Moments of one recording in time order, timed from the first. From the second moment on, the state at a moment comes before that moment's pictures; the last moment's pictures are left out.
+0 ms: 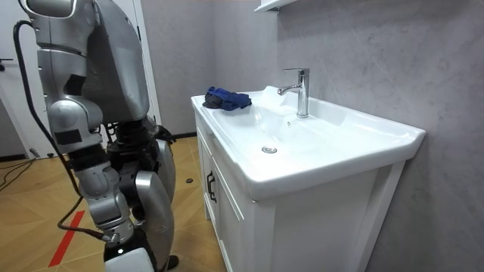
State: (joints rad) left arm 0.34 0.19 0.14 0.95 -0.07 -0.04 0.47; right arm 0.19 -0.26 -0.06 1.22 -0.17 0.04 0.02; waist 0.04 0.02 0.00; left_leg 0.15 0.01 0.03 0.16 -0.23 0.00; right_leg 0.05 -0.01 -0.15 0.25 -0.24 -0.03
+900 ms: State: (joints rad) left arm 0.25 0.18 0.11 1.09 -0.03 0.04 0.16; right arm 0.14 -0.23 -0.04 1.30 -0.16 0.07 0.01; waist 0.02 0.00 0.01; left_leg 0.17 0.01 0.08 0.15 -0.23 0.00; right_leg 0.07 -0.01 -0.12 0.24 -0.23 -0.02
